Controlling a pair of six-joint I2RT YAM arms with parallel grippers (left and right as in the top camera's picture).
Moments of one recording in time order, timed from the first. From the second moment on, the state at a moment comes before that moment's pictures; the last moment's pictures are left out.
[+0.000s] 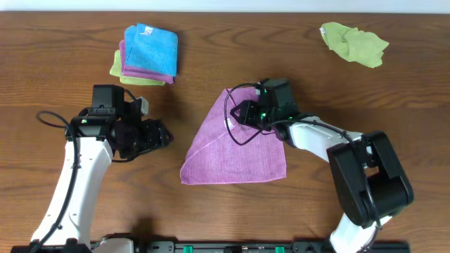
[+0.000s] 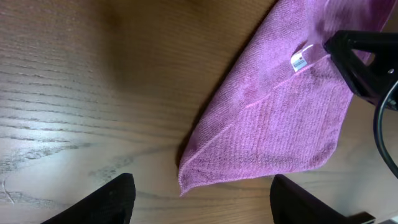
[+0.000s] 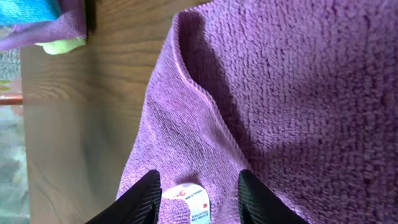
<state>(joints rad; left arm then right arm) 0.01 1.35 0.98 -0.95 0.44 -0.27 0.39 1.90 0.94 0.10 -0.45 0.73</state>
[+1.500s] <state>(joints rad) 0.06 1.35 0.98 -0.95 0.46 -0.27 0.37 1.90 0.94 -0.01 -0.45 0.64</state>
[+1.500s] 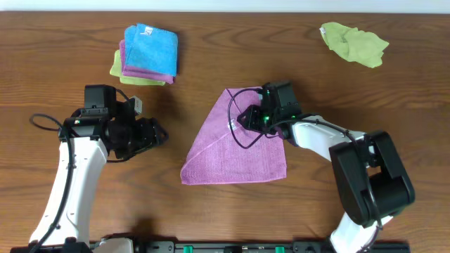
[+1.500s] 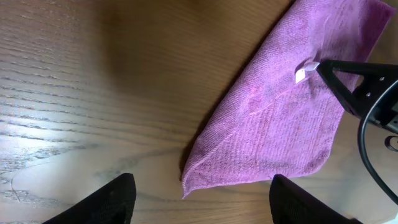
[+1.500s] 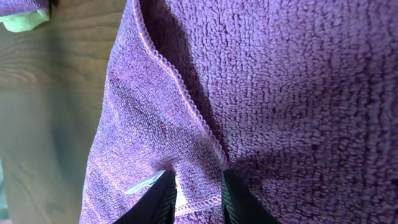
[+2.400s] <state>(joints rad) 0.06 1.35 0.98 -0.92 0.46 -0.27 0.36 1.88 0.95 -0.07 -0.43 0.64</state>
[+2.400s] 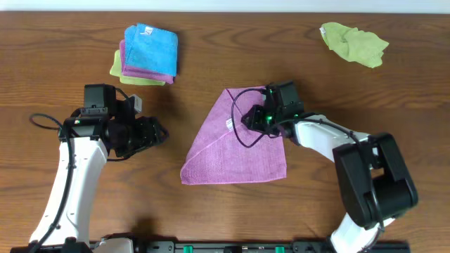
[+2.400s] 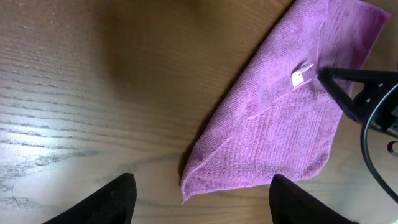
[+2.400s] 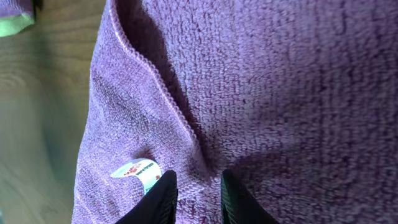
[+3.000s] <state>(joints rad) 0.06 1.35 0.98 -0.92 0.46 -0.27 0.39 1.88 0.95 -0.07 -0.40 0.64</state>
